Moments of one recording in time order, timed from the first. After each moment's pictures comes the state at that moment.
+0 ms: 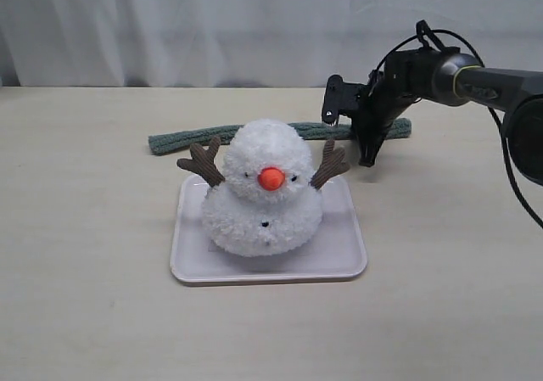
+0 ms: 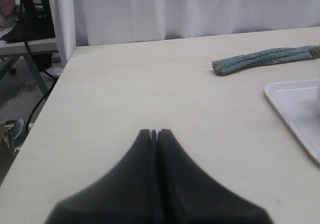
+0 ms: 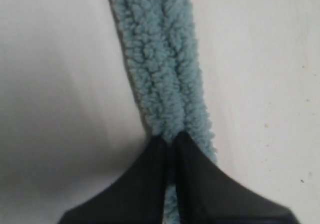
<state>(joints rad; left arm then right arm) -0.04 0.00 0.00 0.04 0.36 0.05 0.17 2.50 -1.98 -0.03 0.63 -1.17</state>
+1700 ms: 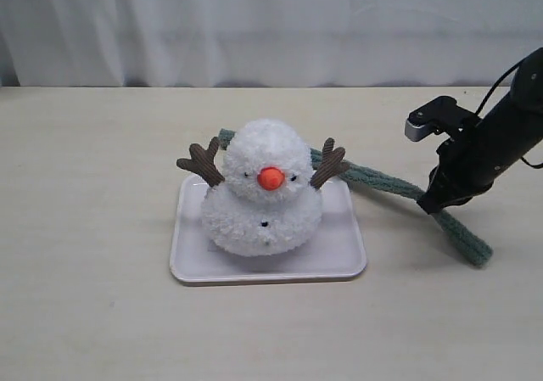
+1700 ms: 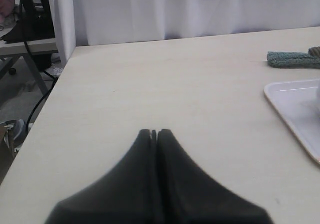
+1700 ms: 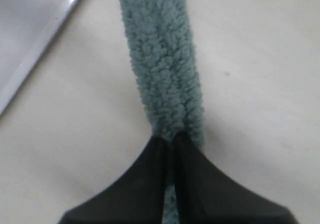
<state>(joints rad) -0.04 0.00 0.00 0.04 0.36 0.05 0.00 1.93 -1.19 0.29 0.73 -0.85</state>
